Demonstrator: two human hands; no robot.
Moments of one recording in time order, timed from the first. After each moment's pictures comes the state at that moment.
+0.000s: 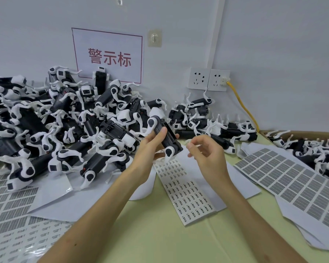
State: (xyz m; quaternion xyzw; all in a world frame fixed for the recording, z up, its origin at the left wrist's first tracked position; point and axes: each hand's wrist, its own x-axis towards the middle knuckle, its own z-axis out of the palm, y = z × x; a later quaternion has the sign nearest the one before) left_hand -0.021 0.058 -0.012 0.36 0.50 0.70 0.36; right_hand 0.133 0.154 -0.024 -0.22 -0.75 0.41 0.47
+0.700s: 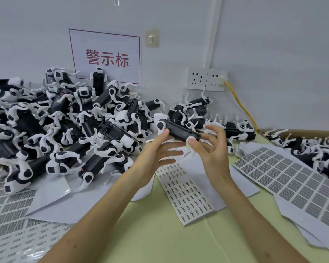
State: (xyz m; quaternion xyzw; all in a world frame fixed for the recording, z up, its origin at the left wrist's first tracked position) left_hand -0.019 0.062 -0.015 0.42 0.49 0.63 0.42; right_hand 0.133 0.156 -0.022 -0.21 -0.65 0.49 0.54
